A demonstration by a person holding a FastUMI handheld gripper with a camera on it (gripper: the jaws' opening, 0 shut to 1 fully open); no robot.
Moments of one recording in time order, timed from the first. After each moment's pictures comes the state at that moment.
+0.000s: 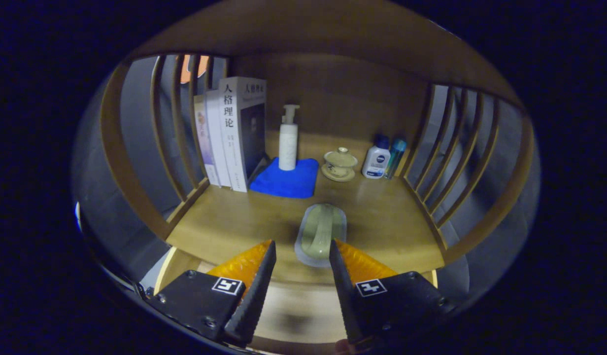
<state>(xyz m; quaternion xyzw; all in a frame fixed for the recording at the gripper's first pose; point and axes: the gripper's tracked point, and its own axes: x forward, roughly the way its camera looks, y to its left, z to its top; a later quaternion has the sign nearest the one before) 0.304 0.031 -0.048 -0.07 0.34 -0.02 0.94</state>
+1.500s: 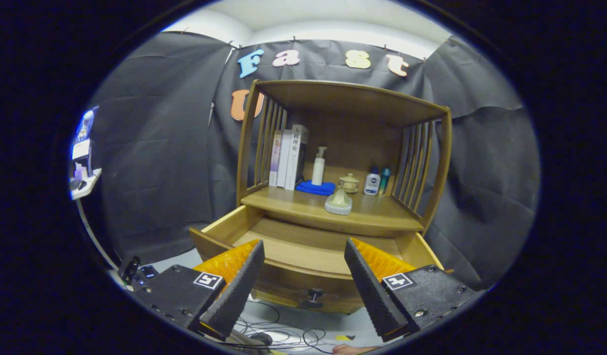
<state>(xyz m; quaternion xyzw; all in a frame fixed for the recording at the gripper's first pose) 0.059 0.055 -0.083 -0.09 0.13 0.03 0.99</state>
